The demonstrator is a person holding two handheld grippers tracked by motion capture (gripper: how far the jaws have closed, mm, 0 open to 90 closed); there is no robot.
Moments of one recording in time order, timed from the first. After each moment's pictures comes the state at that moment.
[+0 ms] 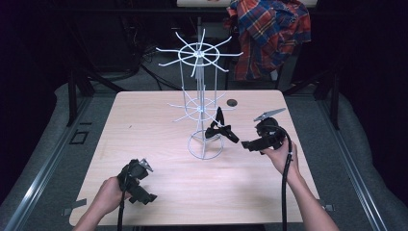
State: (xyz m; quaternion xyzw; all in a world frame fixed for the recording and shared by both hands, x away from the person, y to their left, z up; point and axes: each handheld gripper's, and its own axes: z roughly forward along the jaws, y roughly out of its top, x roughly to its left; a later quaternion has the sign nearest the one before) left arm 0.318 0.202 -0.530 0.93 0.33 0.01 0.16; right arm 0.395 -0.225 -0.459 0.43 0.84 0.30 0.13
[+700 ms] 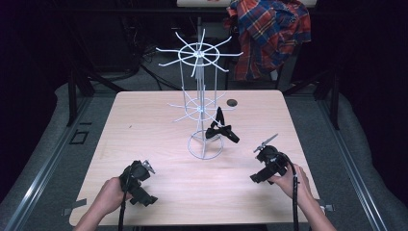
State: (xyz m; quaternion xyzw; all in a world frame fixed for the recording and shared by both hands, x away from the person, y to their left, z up) left arm 0.318 0.197 -0.534 0.94 0.32 0.00 0.14; right arm 0.345 -0.232 -0.512 0.41 0.90 0.14 0.07
